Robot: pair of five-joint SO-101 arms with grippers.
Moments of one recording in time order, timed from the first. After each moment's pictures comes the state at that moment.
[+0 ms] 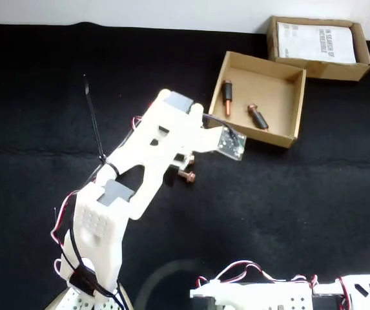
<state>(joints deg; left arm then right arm) 22.5 34.3 -21.3 83.6 -79.9 83.3 -104.2 95.3 -4.8 19.8</state>
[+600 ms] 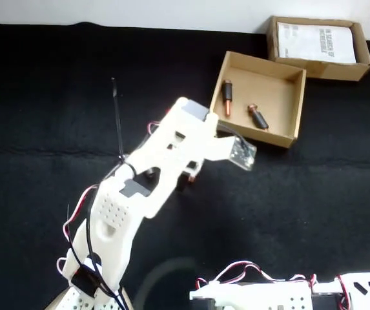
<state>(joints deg) 27.3 44.9 -30.1 85.5 -78.4 82.0 -104.2 95.3 -4.8 19.8</state>
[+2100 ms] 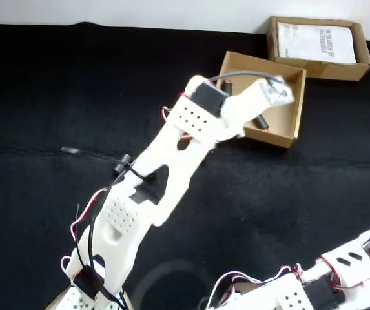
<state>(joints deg) 32.2 45.1 -68.2 99.4 -24.1 58.9 -104.2 95.3 5.8 13.5</state>
